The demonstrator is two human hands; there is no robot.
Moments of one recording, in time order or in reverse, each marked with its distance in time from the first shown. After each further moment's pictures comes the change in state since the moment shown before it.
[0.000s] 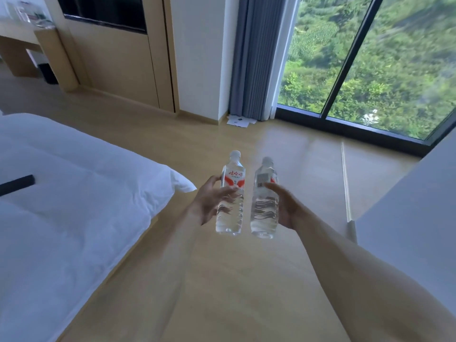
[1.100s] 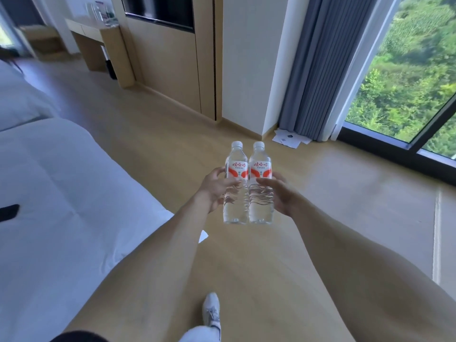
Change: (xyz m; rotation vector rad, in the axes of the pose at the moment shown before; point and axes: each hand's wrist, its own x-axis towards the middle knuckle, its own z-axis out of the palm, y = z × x) left_hand 0.484 0.145 -0.031 -0.025 0.356 0.001; right_hand 0.486 -0.245 -0.049 -0.119 -0.159 -0.009
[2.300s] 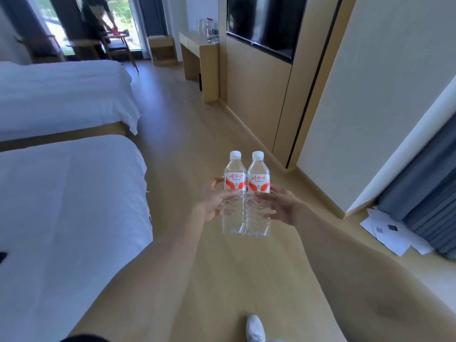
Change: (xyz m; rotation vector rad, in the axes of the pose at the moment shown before) left_hand 0.497 0.212 -0.188 -0.117 0.373 -0.026; right_hand 0.629 -0.175 0.142 -0.415 -0.462 0.186
